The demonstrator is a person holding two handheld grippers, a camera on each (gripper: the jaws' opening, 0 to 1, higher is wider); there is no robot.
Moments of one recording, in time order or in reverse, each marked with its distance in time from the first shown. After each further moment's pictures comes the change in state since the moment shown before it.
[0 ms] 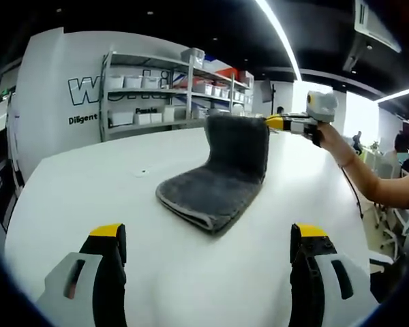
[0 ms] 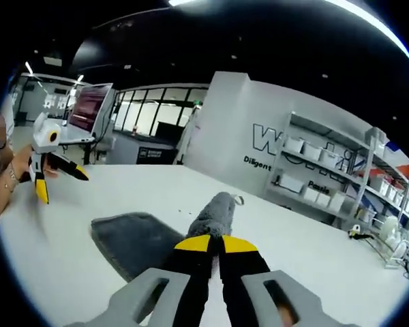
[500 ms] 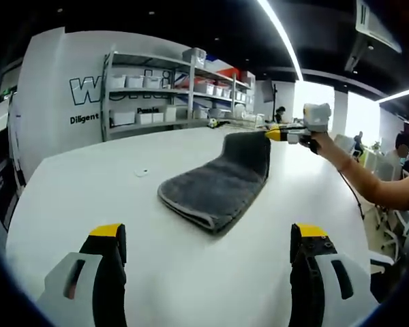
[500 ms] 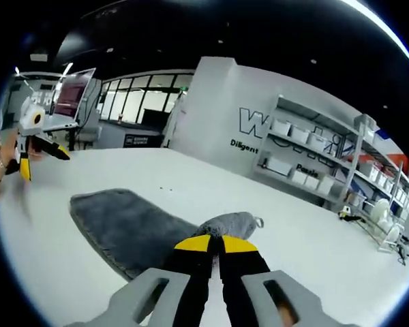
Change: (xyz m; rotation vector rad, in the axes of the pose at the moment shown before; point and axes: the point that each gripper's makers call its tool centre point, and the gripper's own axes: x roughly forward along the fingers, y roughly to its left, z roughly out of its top) left arm -0.002 0.016 0.006 0.002 0.003 0.010; right arm 0.004 -0.034 -0.054 0.040 0.094 -0.072
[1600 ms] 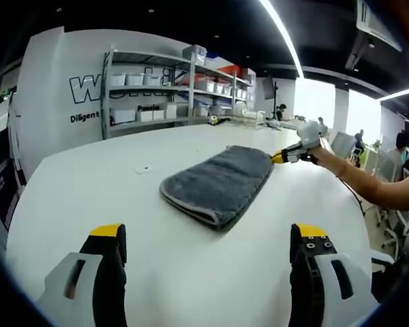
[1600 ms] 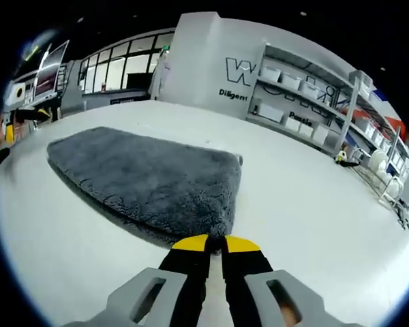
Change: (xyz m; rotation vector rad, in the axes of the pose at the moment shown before) left arm 0.003 -0.005 -0.006 0.003 0.021 0.005; right arm -0.011 -0.033 -0.128 0.084 0.304 -0.026
